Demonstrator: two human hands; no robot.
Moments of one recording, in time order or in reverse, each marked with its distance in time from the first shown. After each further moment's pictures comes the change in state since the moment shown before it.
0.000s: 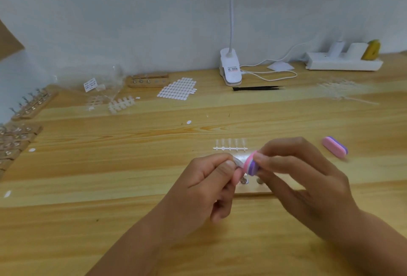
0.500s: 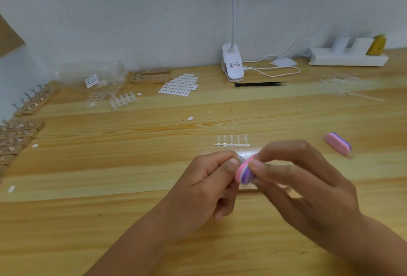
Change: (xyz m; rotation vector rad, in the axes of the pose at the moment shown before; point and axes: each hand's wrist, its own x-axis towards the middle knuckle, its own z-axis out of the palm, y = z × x) left_hand 0.000 0.001 0.002 -0.009 -0.002 0.019; right_hand -0.002 -0.009 0.004 -0.020 0.009 -0.056
